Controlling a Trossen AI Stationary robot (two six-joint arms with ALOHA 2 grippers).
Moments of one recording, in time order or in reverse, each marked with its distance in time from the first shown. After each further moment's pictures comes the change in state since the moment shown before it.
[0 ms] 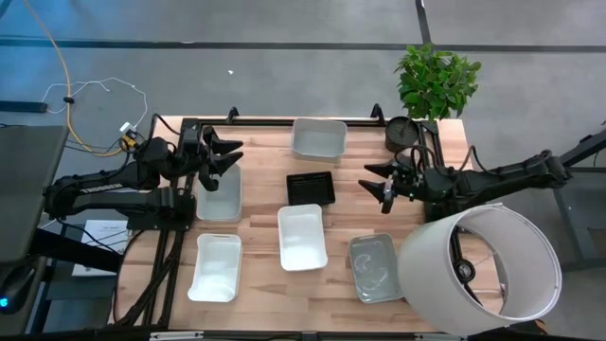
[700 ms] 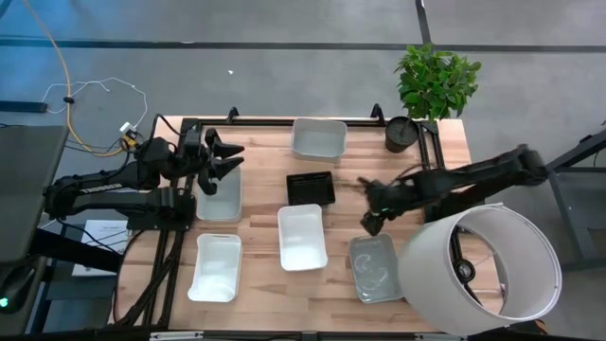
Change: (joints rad) left arm 0.000 0.000 0.000 -0.008 0.075 0.001; right arm 0.000 0.418 0.353 -0.893 -0.441 0.585
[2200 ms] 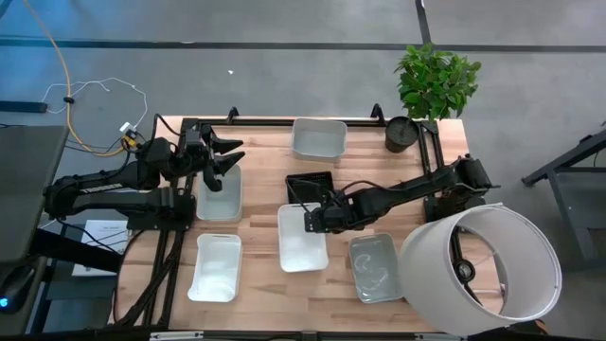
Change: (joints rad) left arm 0.000 0.000 0.000 -0.036 -0.120 0.105; right arm 0.046 0.613 0.497 0.027 0.095 0.676
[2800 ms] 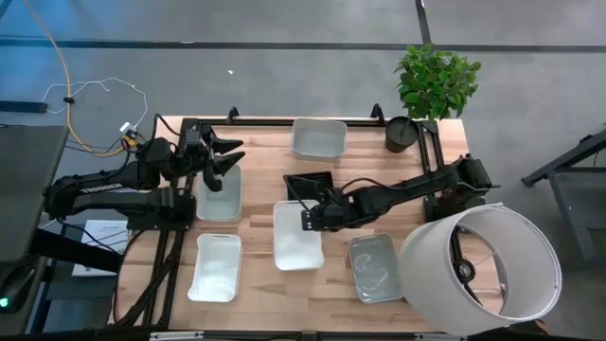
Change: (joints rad) left arm 0.000 0.000 0.000 0.000 0.000 0.000; right arm -0.001 -0.004 0.038 0.003 0.020 -0.029
